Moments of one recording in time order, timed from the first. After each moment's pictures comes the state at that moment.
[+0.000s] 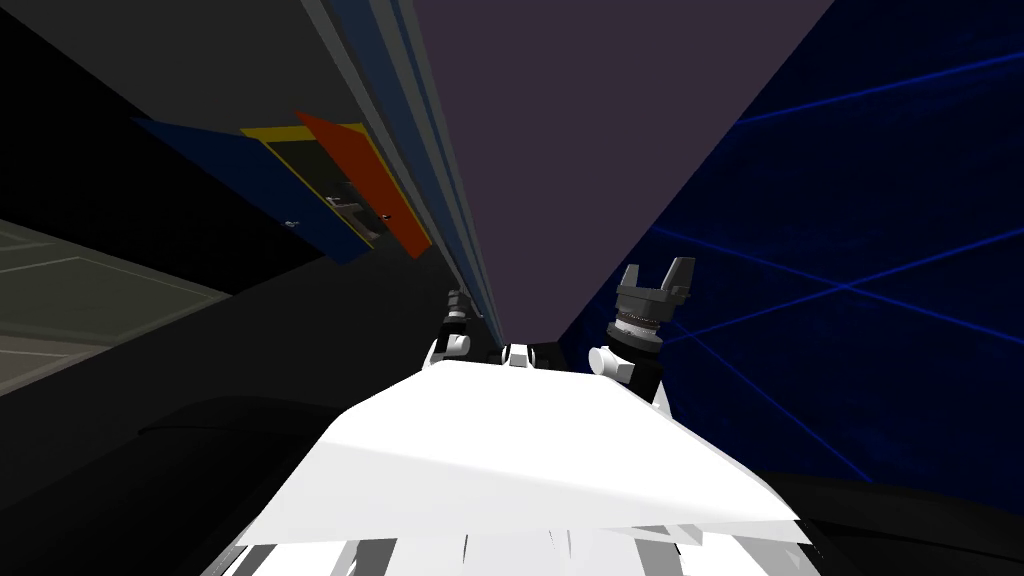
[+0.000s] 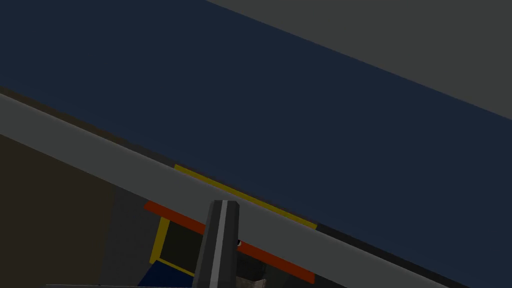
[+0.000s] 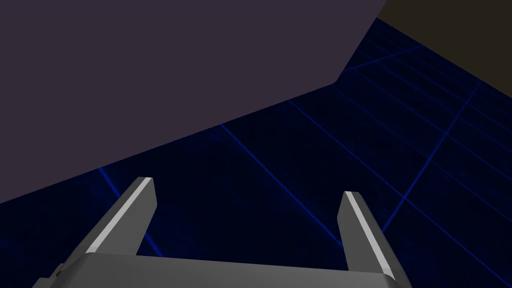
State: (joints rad) left arm 0.36 0.04 0.00 -1.91 0.13 -0.26 0.20; right arm 0.48 -0.04 -0.04 -2.30 -0.10 -0.60 0.06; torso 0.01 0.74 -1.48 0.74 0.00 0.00
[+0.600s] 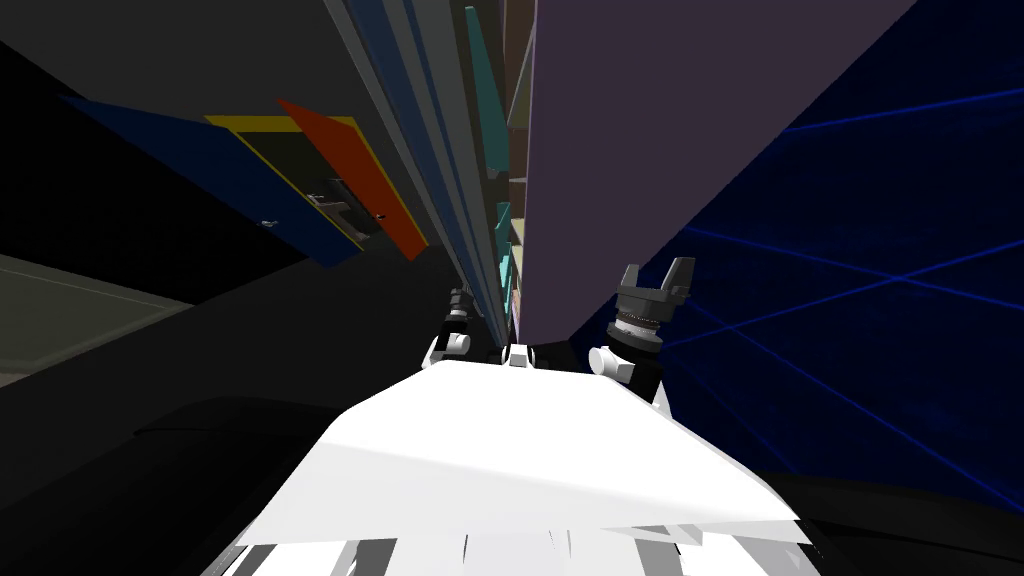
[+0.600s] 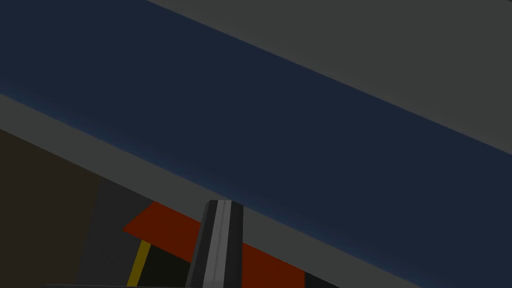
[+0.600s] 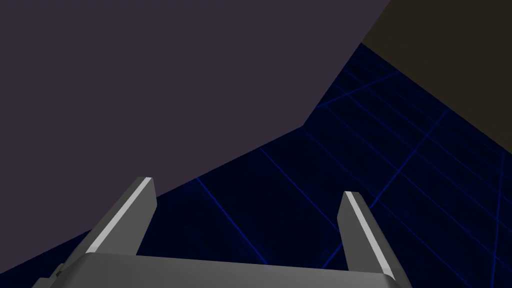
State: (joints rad) left arm 0.34 0.10 -0.03 -1.90 0.14 -0.25 0.23; right arm 0.48 -0.04 -0.04 -2.30 -0.10 -0.60 0.06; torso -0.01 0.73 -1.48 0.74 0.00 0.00
